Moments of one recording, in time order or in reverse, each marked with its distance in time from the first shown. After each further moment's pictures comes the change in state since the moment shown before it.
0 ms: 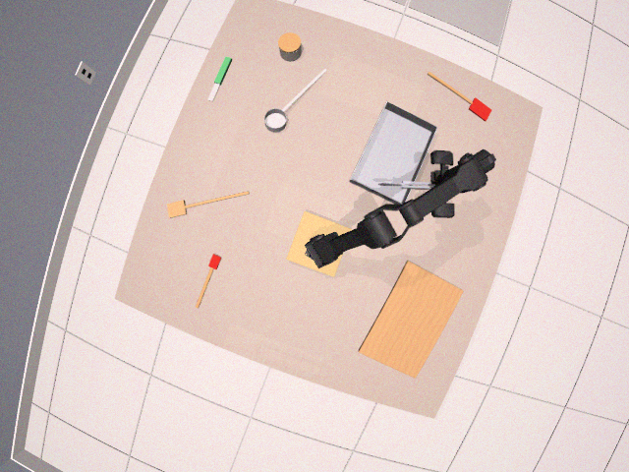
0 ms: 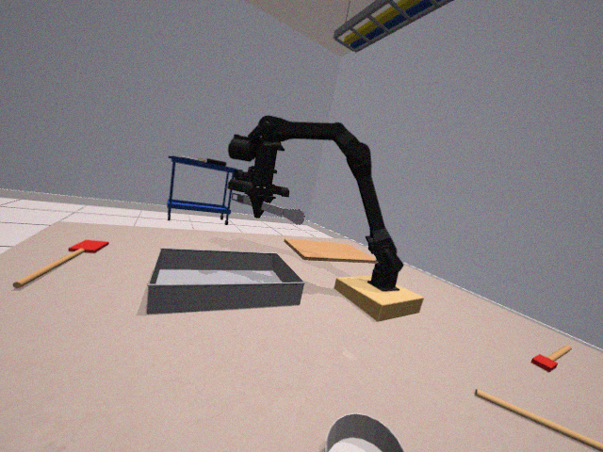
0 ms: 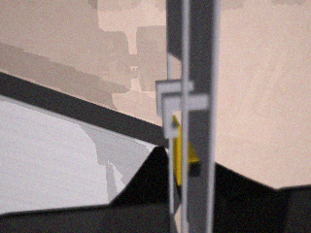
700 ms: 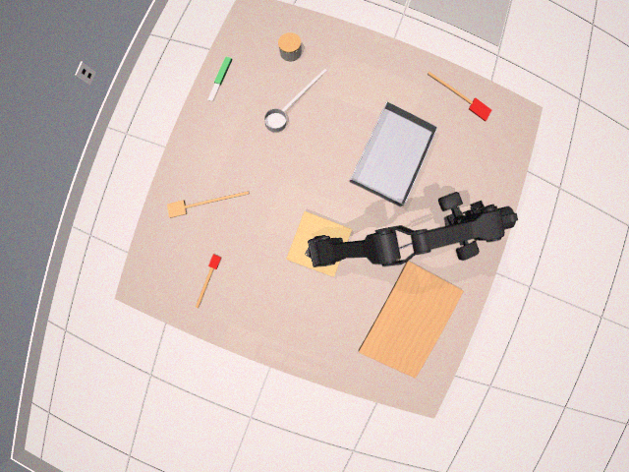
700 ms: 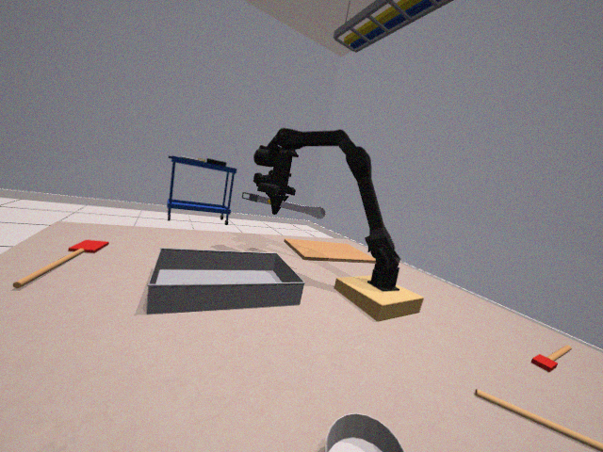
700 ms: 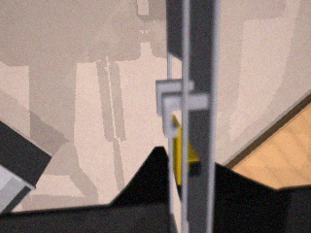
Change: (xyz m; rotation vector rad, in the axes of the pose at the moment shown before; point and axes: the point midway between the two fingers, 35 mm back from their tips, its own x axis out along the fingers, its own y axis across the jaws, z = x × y) arm -0.003 -0.116 0.049 -0.383 -0.006 -0.010
